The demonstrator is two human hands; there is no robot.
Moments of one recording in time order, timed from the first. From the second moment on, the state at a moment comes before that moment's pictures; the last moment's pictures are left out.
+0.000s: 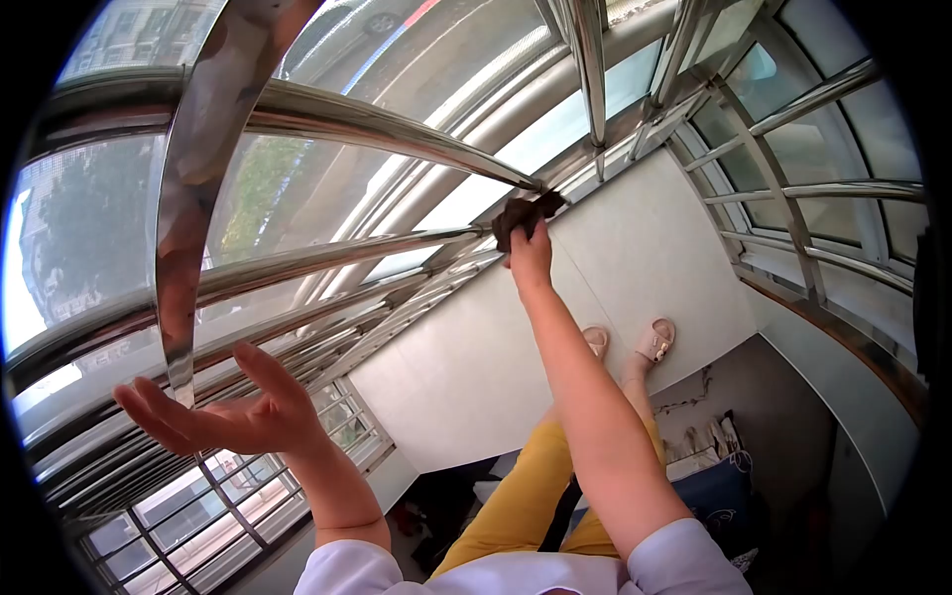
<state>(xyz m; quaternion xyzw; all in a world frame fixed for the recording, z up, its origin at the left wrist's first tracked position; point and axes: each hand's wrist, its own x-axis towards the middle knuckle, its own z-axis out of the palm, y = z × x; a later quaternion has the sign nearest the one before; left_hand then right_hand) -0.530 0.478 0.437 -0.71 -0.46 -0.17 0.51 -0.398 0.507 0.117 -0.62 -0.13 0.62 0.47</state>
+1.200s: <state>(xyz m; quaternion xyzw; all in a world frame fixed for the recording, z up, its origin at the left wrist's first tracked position) -0.518 0.479 0.429 -0.67 -0.63 -0.18 0.35 -0.209 0.284 0.345 -0.53 -0.22 0.61 0.55</state>
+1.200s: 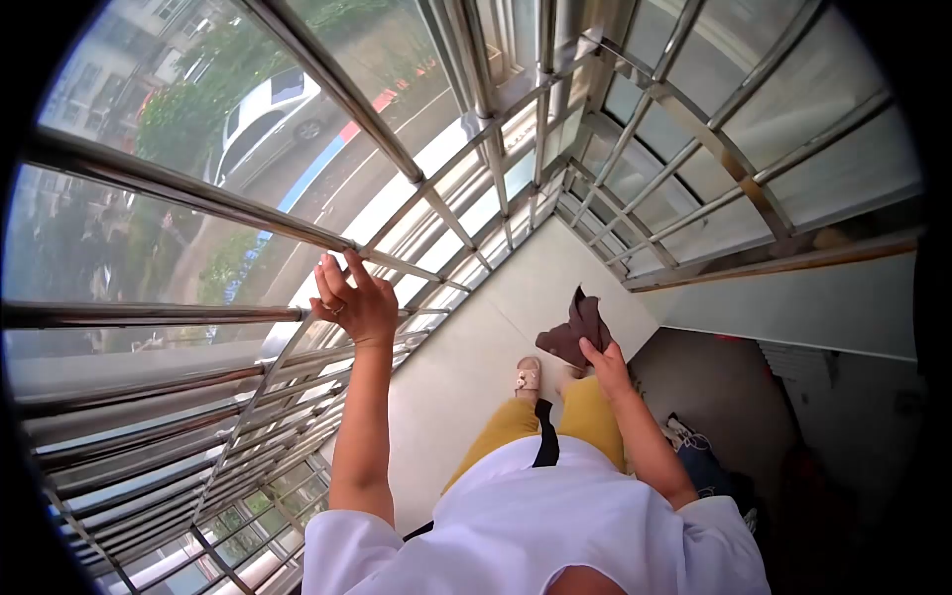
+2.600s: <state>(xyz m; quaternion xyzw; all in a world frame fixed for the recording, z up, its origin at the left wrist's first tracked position) -0.241 0.352 0.547 -0.93 -0.07 -0.19 -0.31 -0.100 0.127 0.492 -0.48 0.00 0.25 0.84</state>
